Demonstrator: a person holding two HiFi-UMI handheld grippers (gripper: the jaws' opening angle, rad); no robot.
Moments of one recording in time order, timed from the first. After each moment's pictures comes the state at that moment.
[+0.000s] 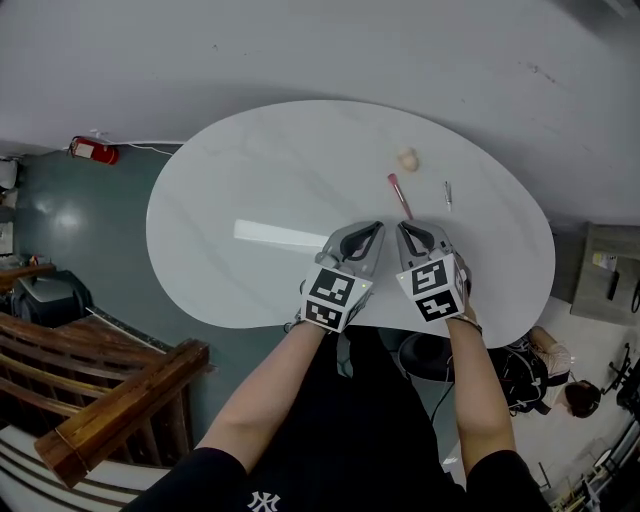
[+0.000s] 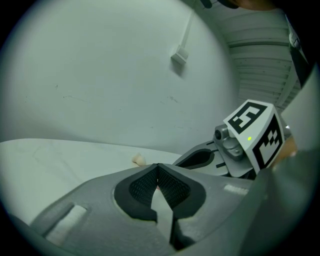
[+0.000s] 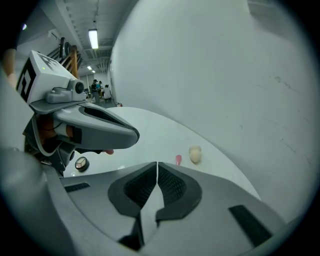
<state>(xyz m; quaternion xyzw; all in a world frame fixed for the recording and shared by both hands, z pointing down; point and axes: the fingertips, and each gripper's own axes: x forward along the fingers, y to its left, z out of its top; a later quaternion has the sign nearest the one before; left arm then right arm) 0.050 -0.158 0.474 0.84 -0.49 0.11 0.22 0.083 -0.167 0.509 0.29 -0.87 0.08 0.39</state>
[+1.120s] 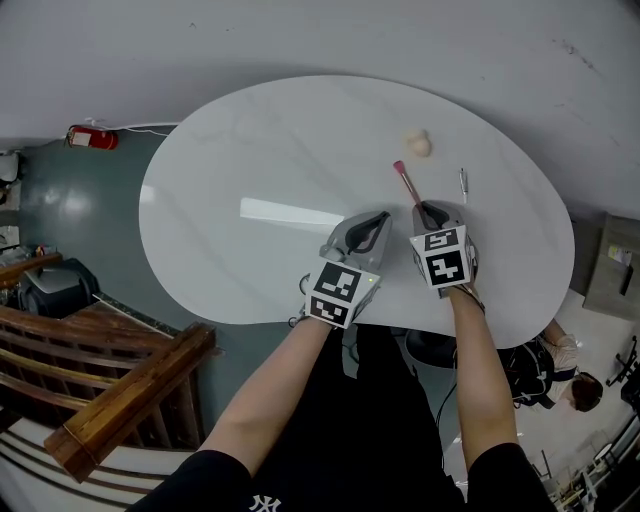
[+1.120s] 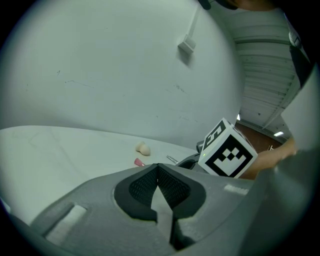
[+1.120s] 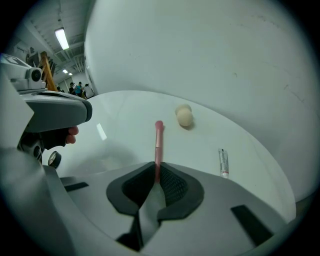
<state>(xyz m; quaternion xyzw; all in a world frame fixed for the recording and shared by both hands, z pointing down) 0.054 -0.173 0.522 0.83 -0.49 0.13 0.25 0.115 -0.204 0.616 0.34 -0.81 0.20 0.43</state>
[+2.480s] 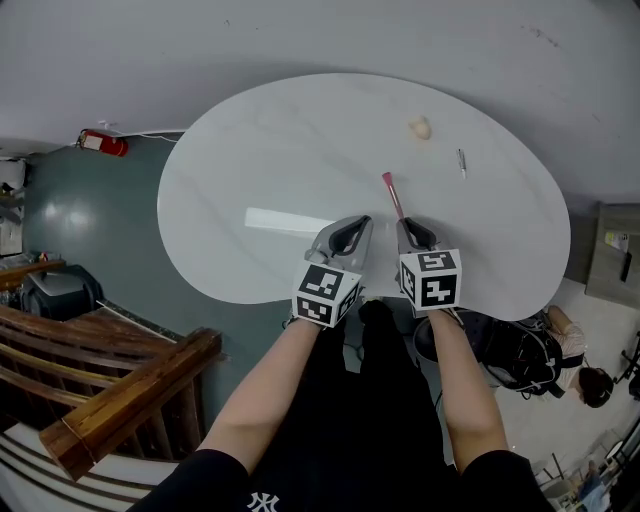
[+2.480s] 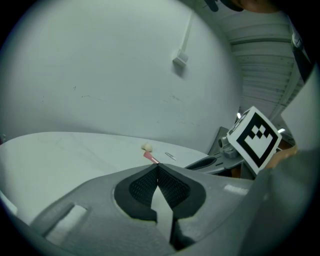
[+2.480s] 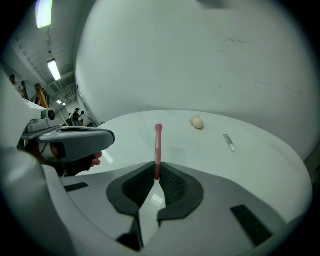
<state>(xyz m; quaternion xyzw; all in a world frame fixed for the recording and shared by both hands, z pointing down) 0.013 -0.090 0.488 0.82 -0.51 0.13 0.23 0.079 -0.103 0.543 0.39 -0.82 0.27 0.31</state>
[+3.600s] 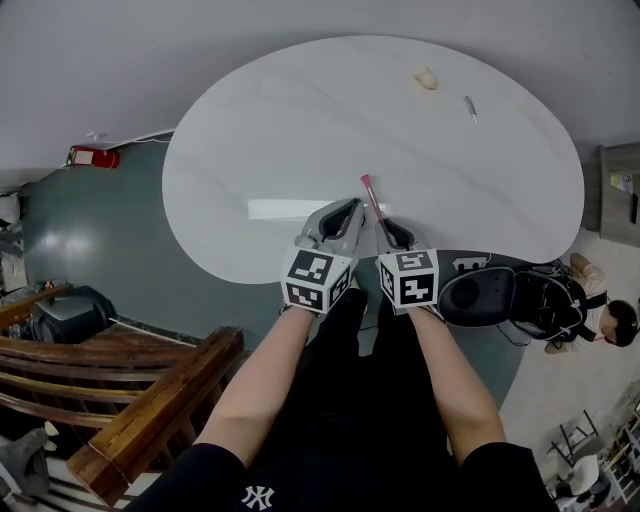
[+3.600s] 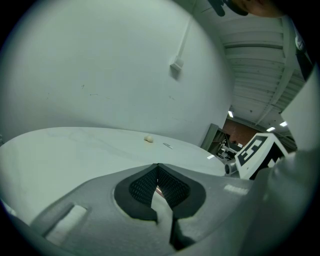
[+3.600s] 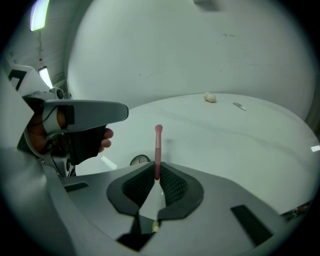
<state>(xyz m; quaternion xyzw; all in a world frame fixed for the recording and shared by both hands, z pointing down) -0.041 -0.024 0.491 0.84 -0.47 0.14 0.24 0.005 0.011 0.576 0.43 -0.80 0.33 0.28</state>
